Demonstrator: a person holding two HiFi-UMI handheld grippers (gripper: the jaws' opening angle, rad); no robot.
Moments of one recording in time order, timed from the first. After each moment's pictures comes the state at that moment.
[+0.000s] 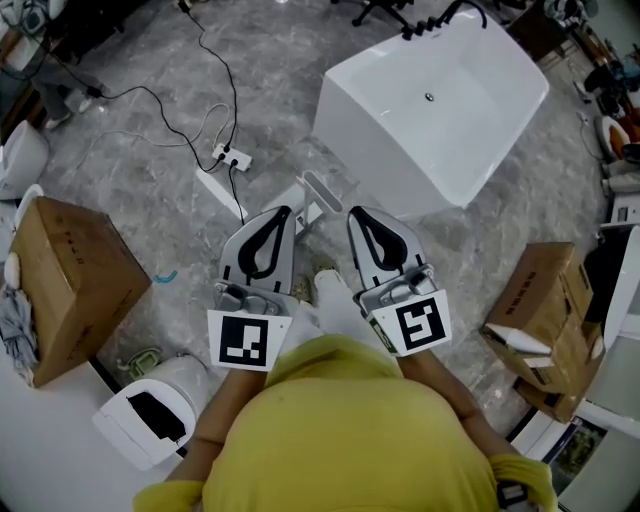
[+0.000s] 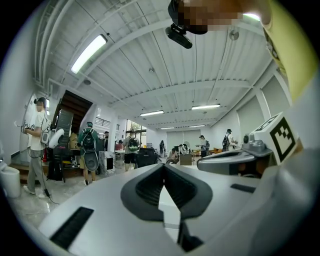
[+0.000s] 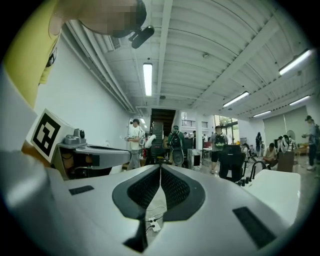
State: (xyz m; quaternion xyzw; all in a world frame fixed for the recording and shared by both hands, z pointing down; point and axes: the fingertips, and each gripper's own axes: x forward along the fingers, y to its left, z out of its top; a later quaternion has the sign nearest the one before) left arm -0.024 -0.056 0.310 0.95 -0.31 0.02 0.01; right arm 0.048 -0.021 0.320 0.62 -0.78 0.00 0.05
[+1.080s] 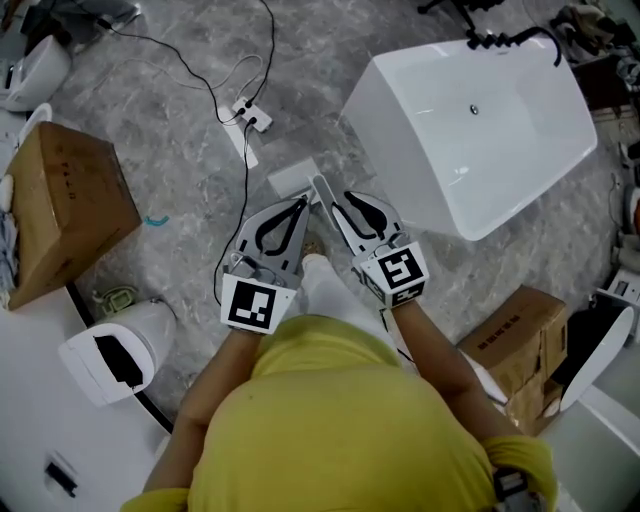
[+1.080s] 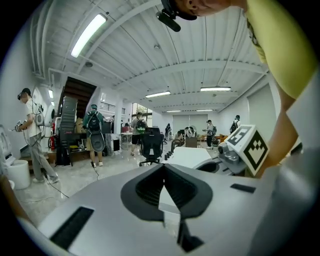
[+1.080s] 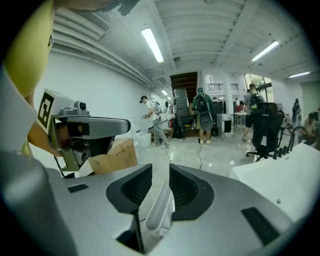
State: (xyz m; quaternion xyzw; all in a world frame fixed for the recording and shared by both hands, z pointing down) left arm 0.029 -0.113 0.416 0.93 -0.34 0.10 0.04; right arm 0.084 -0.108 0.491 0.45 -0.87 0.15 0.16
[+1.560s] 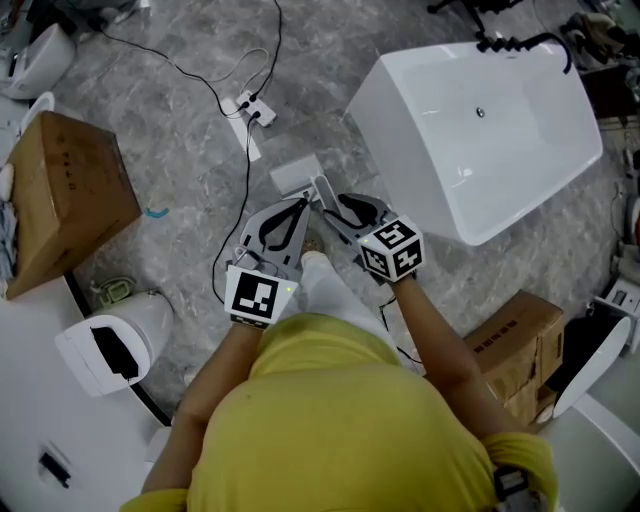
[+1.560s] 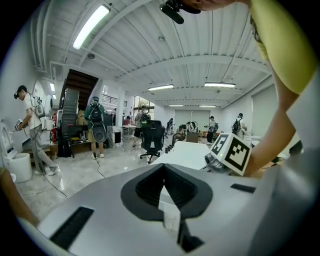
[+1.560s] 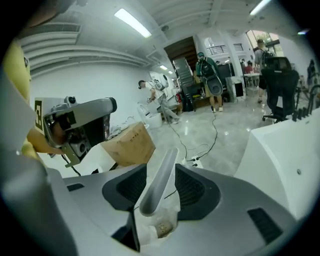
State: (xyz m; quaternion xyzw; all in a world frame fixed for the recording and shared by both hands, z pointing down) left arm 0.030 -0.121 0.452 0.92 -0.35 0.14 0.07; right arm 0.077 -0.107 0.573 0.34 -0.86 0.31 0.22
